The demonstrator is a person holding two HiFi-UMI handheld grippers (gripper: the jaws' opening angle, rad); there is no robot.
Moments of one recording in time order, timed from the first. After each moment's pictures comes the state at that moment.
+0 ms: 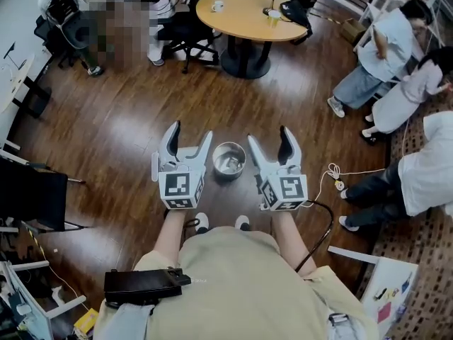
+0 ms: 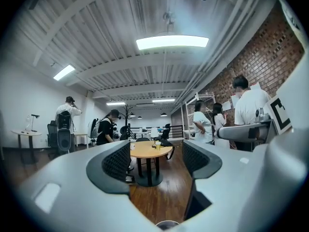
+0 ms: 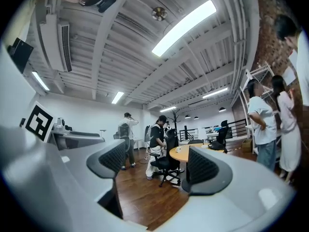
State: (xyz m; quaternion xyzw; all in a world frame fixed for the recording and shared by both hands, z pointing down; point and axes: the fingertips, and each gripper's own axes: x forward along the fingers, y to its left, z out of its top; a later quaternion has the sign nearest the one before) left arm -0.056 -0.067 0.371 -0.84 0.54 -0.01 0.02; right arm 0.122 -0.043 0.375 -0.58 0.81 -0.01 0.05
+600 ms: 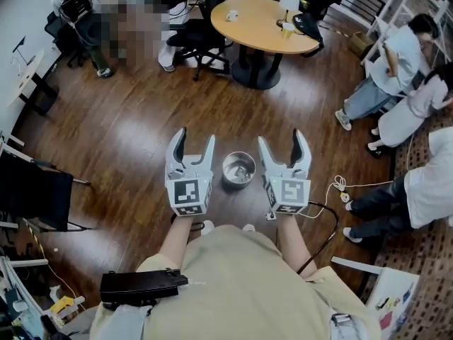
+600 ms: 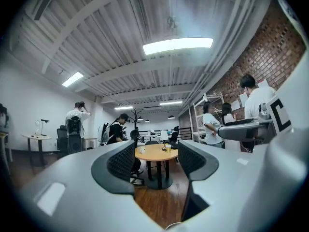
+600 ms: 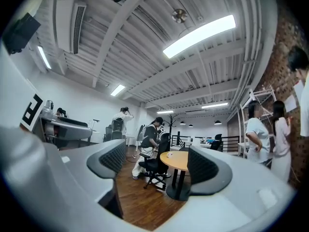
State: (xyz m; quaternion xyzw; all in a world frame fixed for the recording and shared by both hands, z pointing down) left arm -0.109 -0.075 0.365 -0.82 0.58 0.00 0.03; right arm 0.088 -0.066 0.360 -0.62 0.78 0.07 0.00
